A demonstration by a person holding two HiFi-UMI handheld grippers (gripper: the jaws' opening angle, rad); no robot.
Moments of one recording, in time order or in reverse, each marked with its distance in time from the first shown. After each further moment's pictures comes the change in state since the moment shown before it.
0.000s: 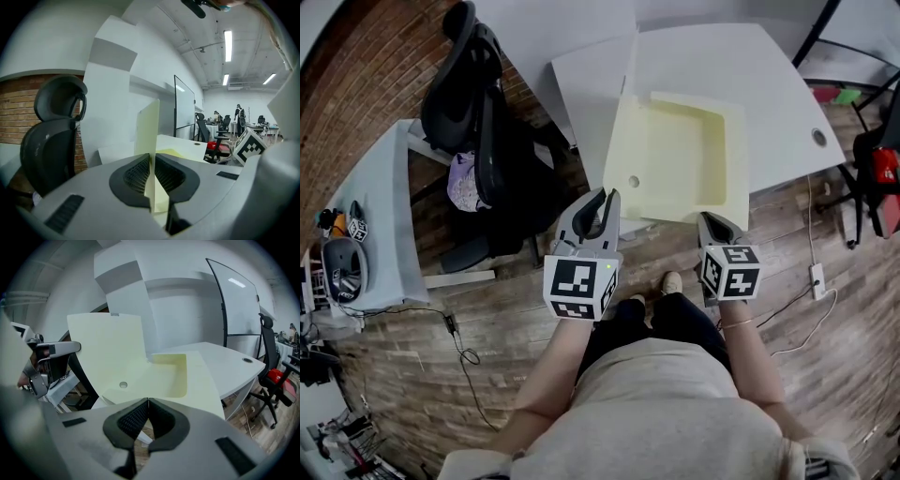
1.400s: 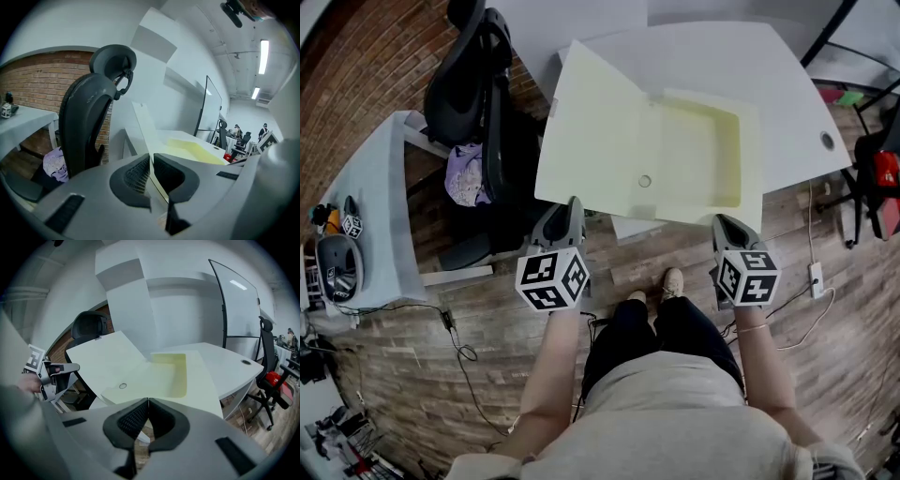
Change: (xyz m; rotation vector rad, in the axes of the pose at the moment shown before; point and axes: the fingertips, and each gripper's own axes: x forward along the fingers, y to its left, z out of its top) left arm -0.023 0.102 -0.076 -0.289 0.072 0.180; right arm -0.003 0.000 -0.002 -0.015 0.017 -0.026
